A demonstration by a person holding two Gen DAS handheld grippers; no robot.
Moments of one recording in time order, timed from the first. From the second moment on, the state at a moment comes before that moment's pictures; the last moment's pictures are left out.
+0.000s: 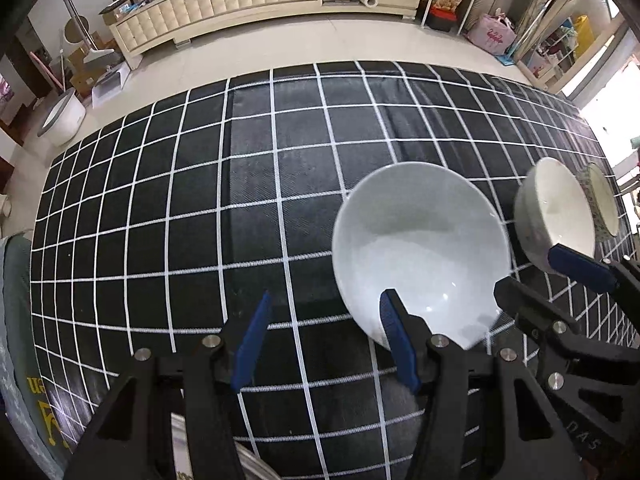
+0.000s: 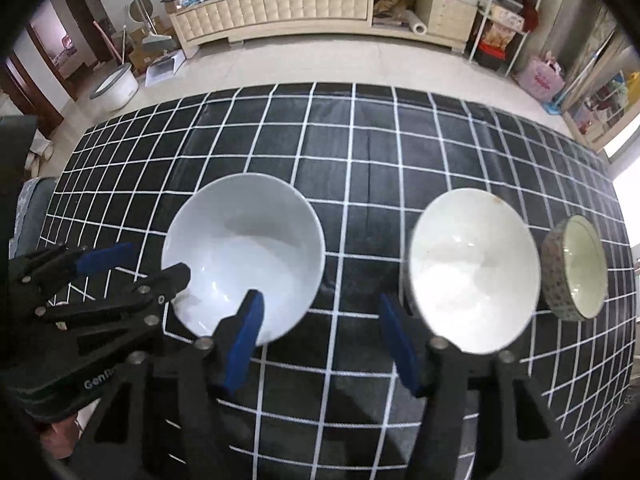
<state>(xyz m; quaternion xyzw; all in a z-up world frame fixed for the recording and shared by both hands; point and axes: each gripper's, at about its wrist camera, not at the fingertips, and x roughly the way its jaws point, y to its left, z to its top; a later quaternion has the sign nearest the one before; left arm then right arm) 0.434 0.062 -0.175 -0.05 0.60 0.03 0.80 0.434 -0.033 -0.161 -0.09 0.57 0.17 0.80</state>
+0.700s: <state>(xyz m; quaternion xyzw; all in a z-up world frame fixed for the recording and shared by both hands) 0.456 0.030 -0.195 -0.05 0.61 -0.01 0.79 0.441 -0.025 -0.189 -0.09 0.59 0.19 0.78</state>
